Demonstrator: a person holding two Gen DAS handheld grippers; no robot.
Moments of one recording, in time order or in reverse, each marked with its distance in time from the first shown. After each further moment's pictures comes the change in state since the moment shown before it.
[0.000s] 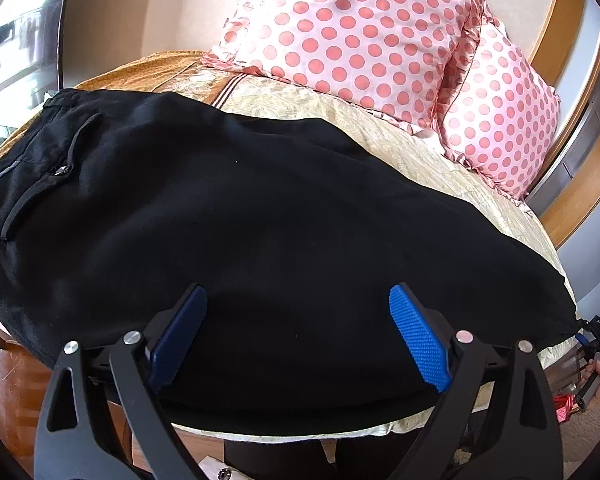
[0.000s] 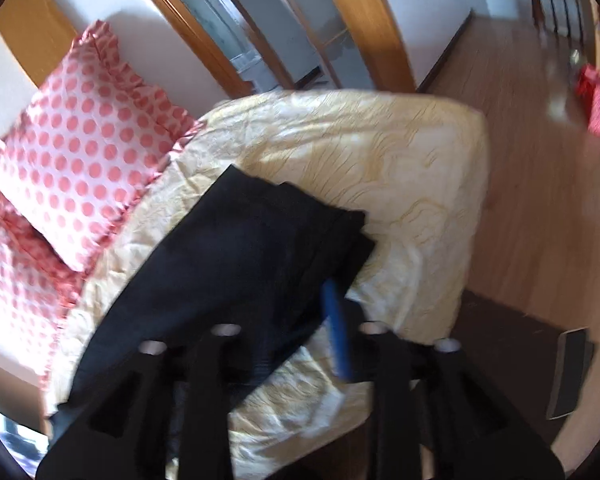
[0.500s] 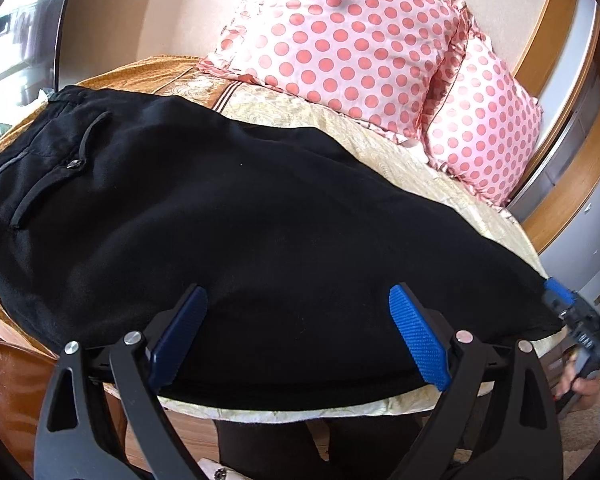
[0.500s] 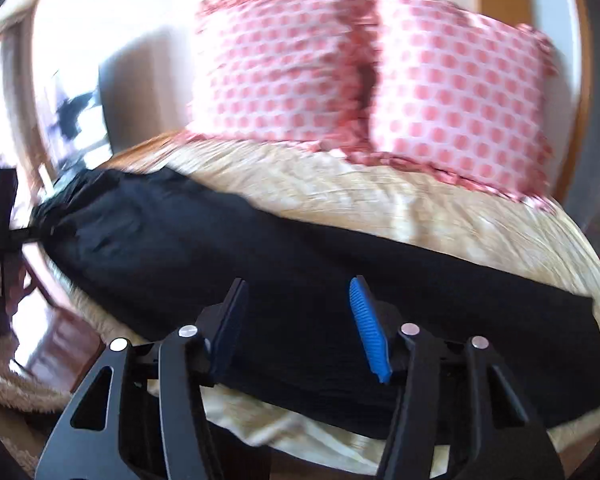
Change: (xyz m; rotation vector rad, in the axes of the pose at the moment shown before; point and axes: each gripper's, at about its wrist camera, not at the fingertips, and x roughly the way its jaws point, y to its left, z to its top) left arm -0.021 0.015 -0.010 -0.024 -0.037 -0.093; right arm -0.079 0.248 -0.201 -1.169 0.067 0.681
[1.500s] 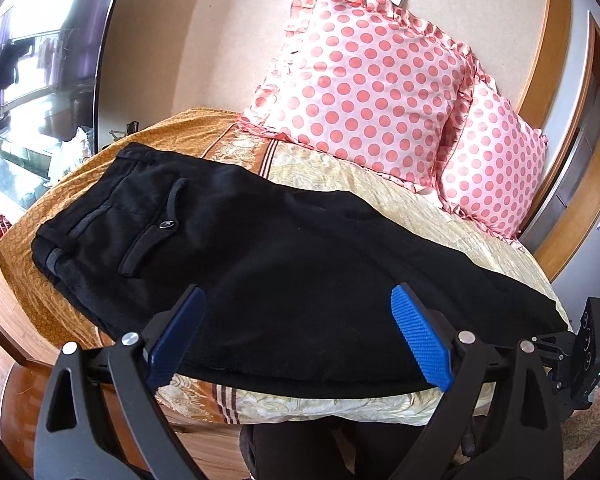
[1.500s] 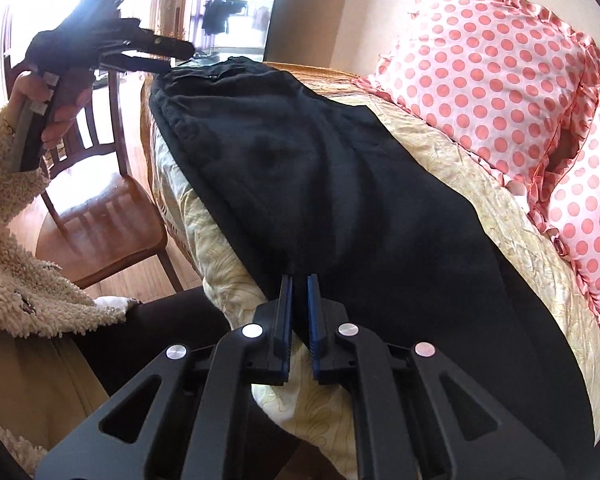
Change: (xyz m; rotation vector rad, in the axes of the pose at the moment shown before) left arm -0.059 0.019 0.013 0.034 -0.152 0.100; right arm 0.046 0.110 -0.011 -0.453 0.123 0.234
